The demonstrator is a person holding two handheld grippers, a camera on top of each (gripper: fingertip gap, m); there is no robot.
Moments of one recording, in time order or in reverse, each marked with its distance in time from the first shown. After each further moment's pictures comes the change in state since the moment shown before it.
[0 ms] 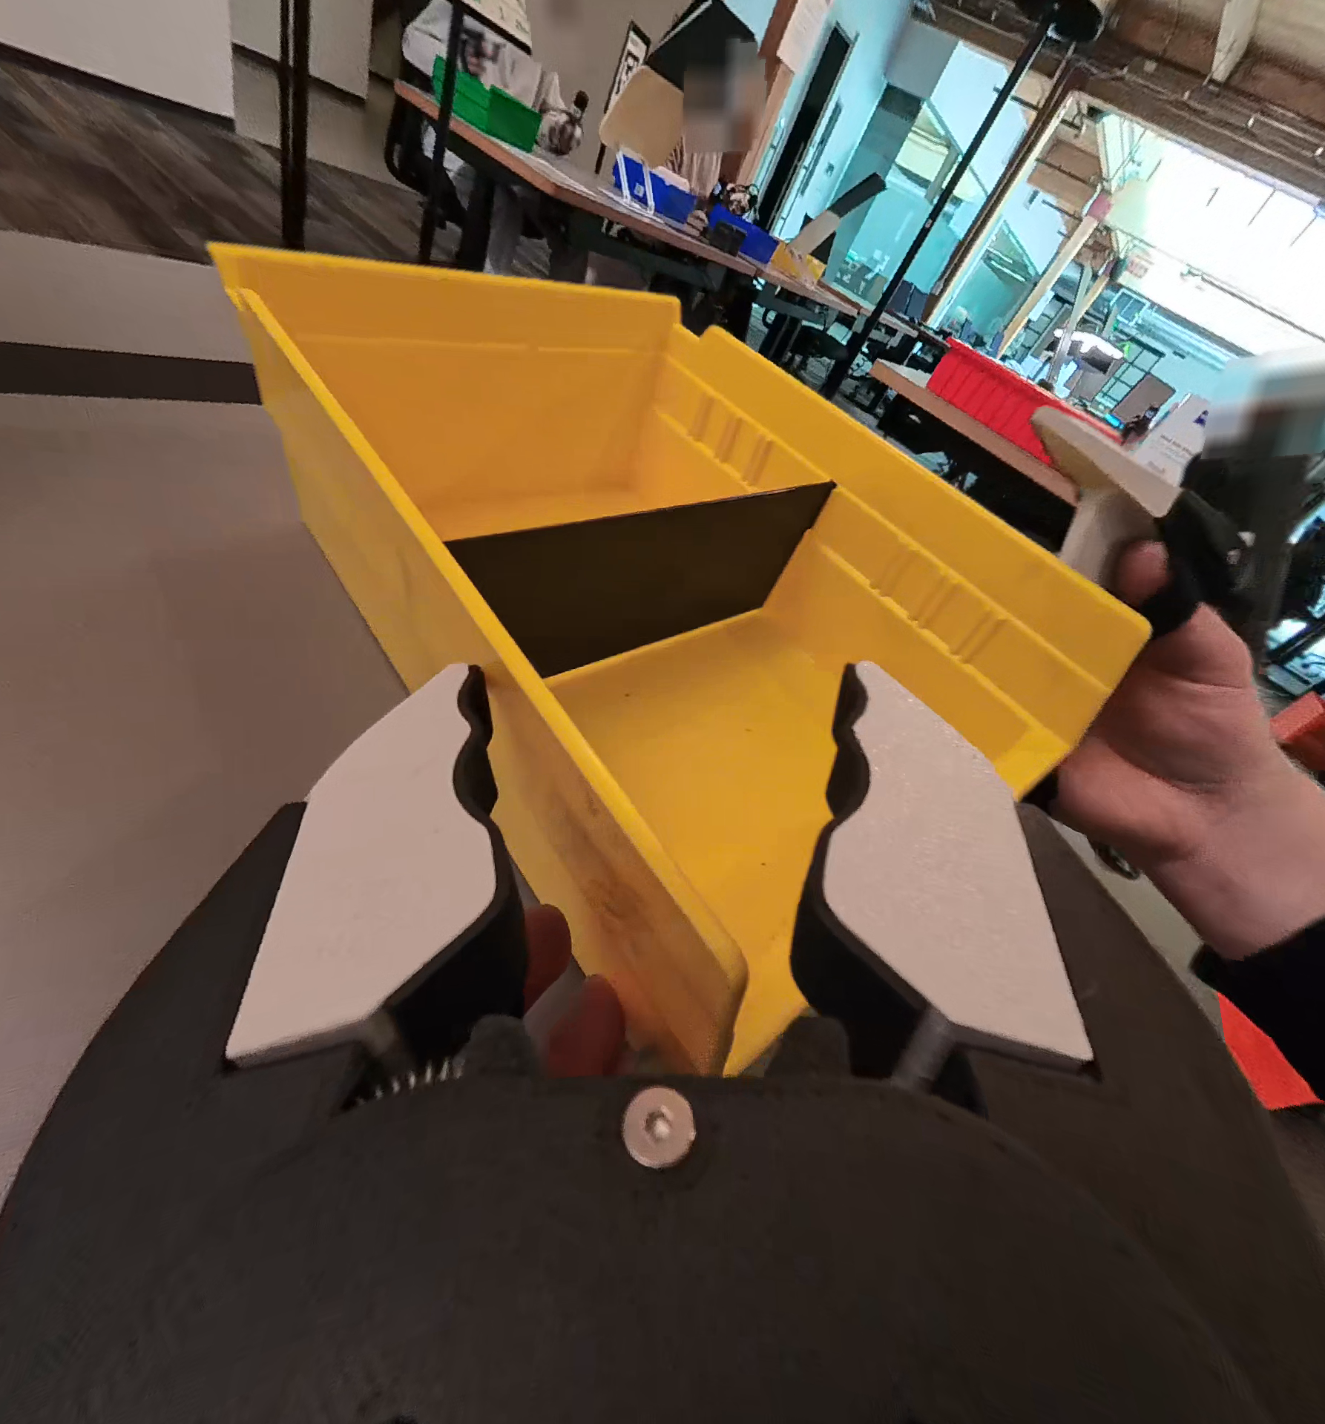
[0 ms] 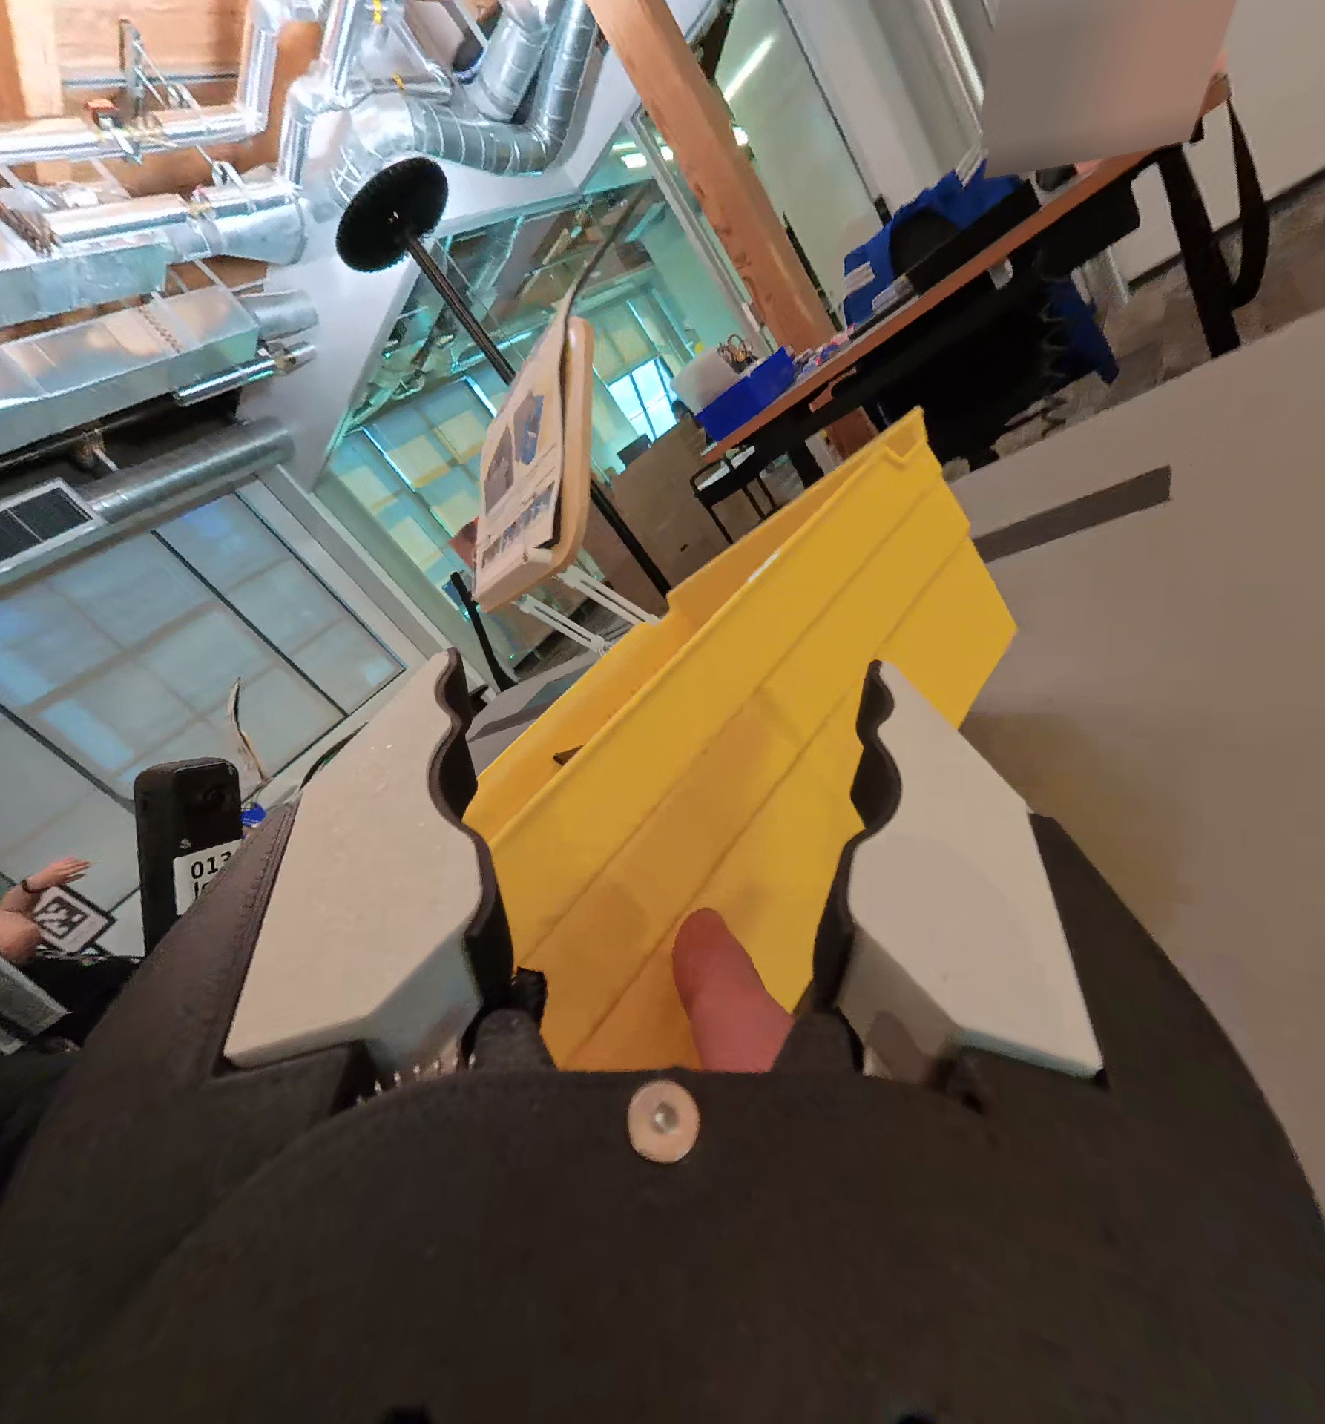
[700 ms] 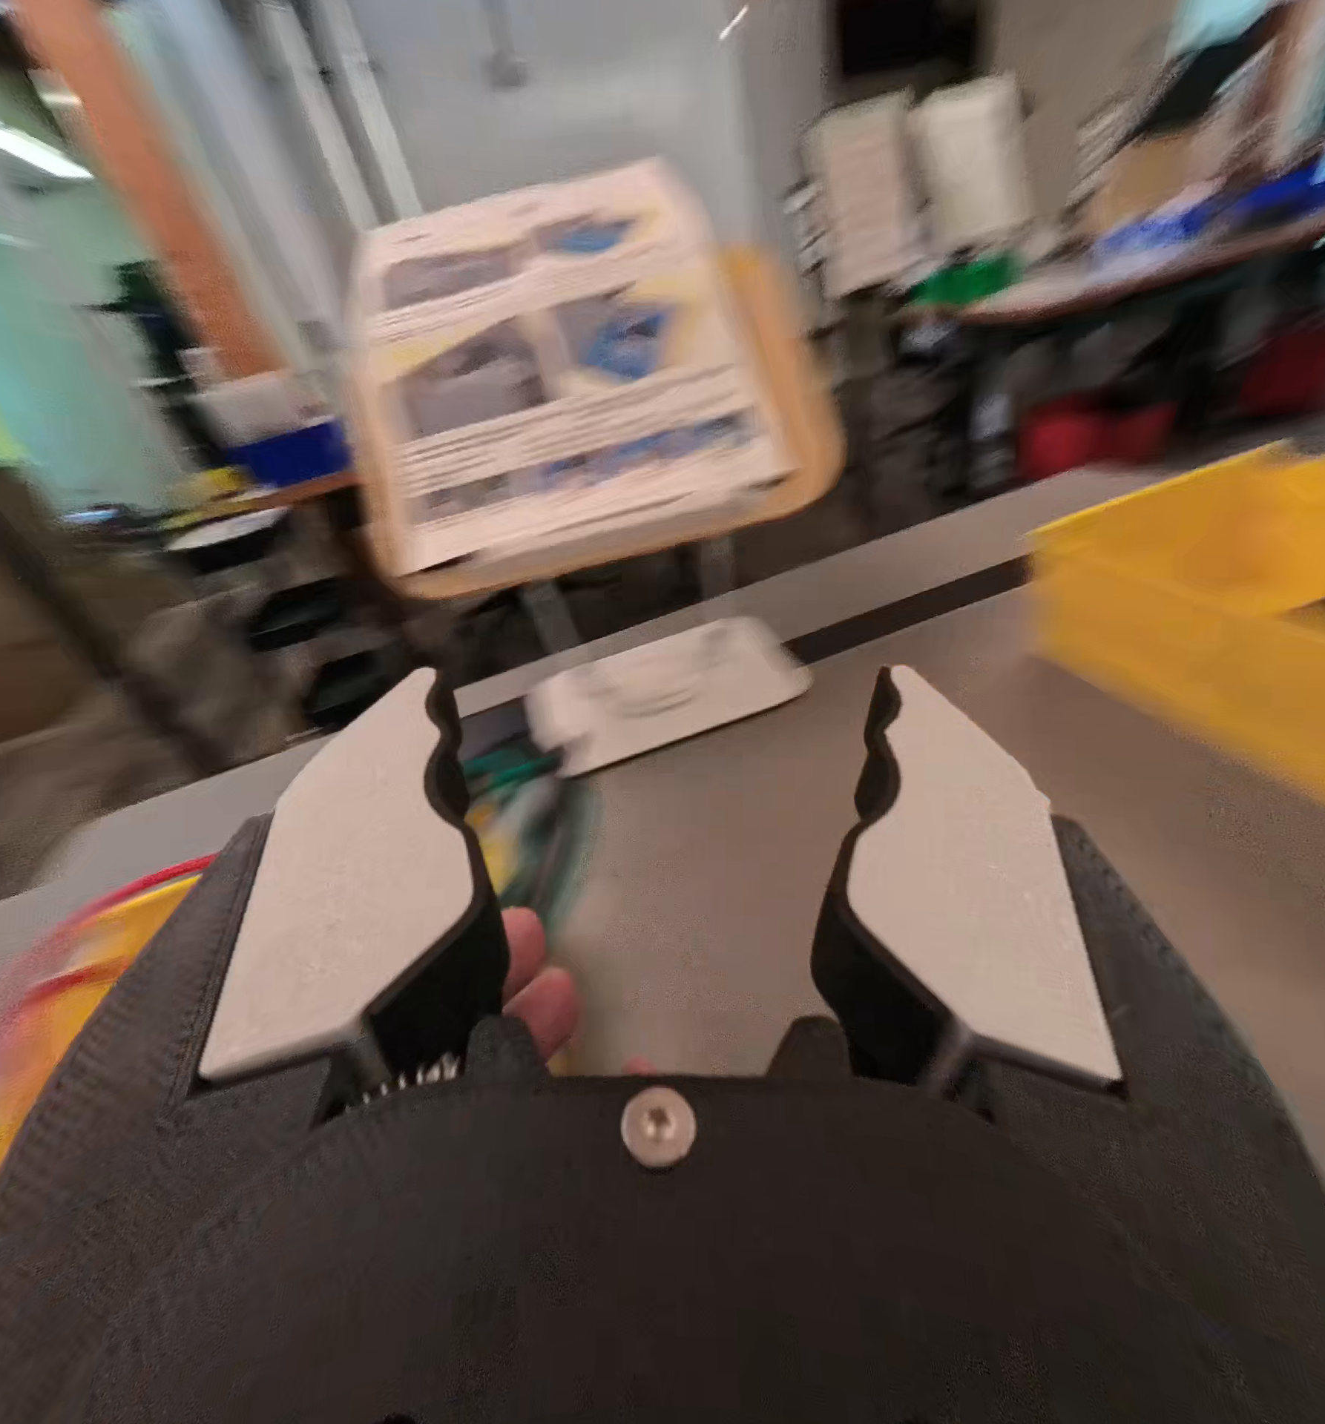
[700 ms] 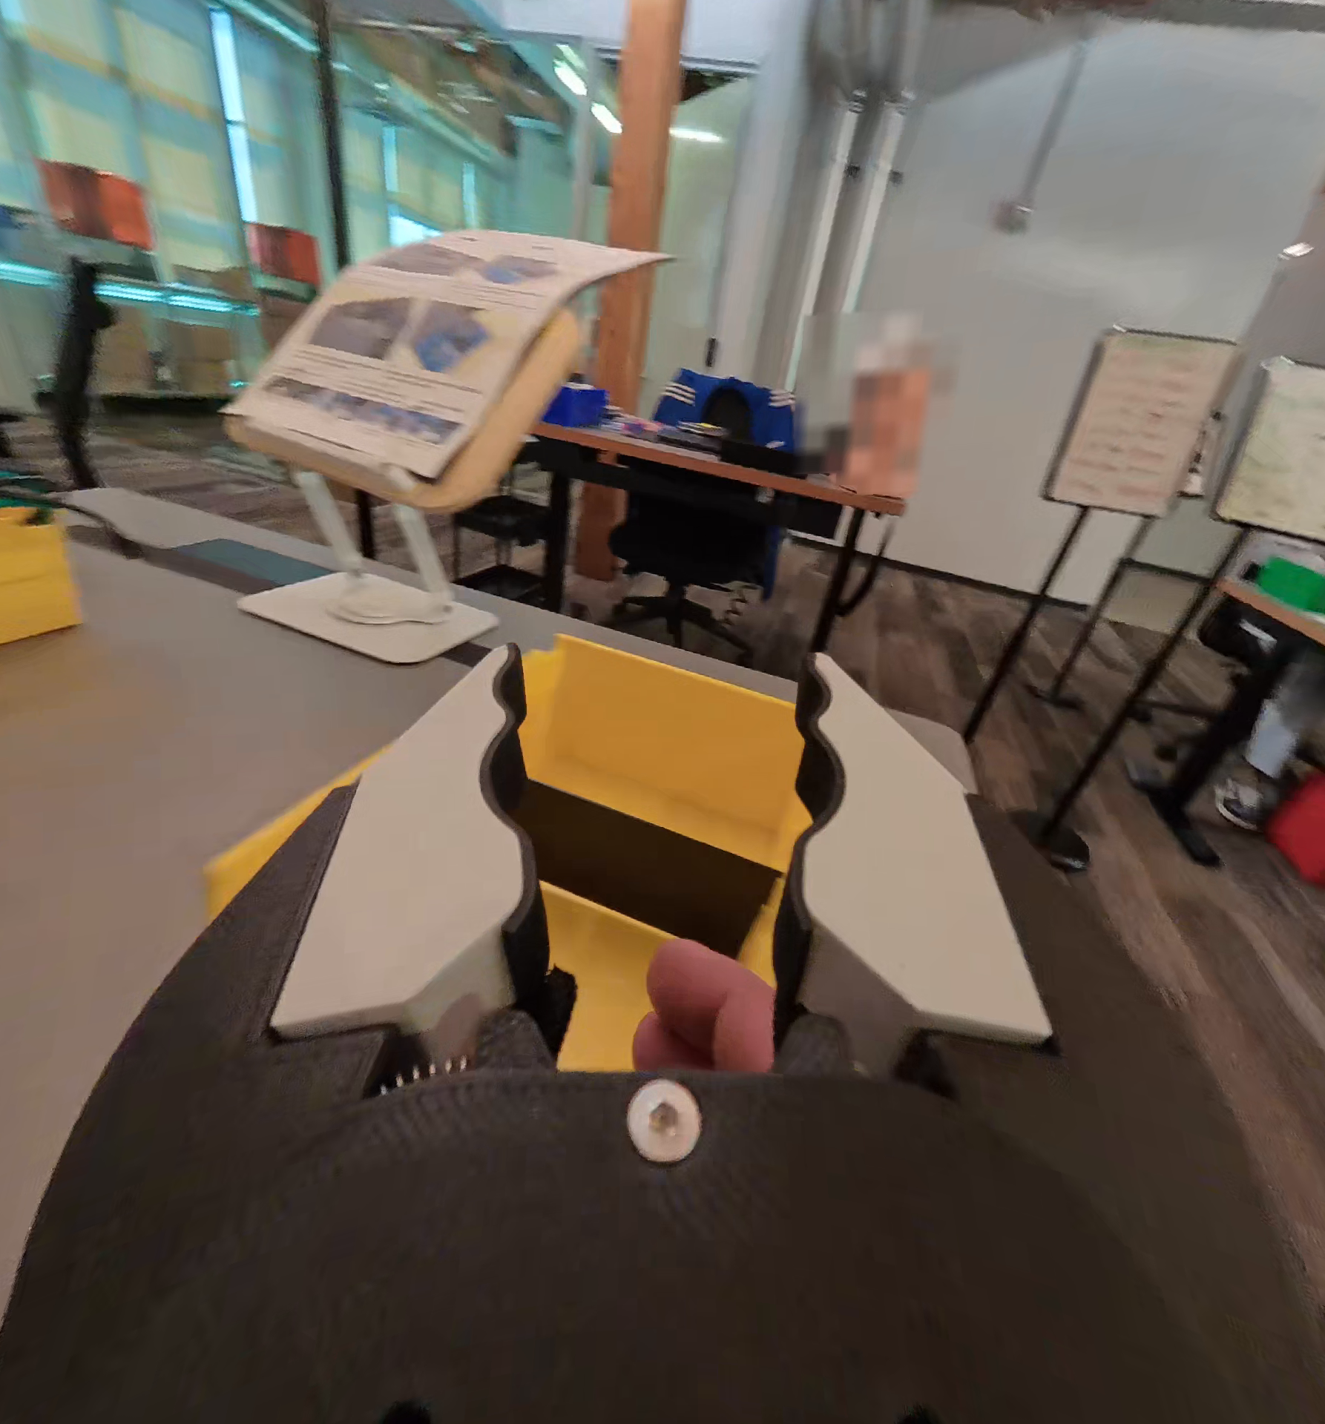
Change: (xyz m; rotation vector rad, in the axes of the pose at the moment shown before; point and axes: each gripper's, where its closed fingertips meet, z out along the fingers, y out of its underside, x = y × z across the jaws) left arm -0.165 -0.174 -0.288 0.161 -0.615 0.541; right arm -0.089 -0.041 -0.006 -0.022 0.275 -0.814
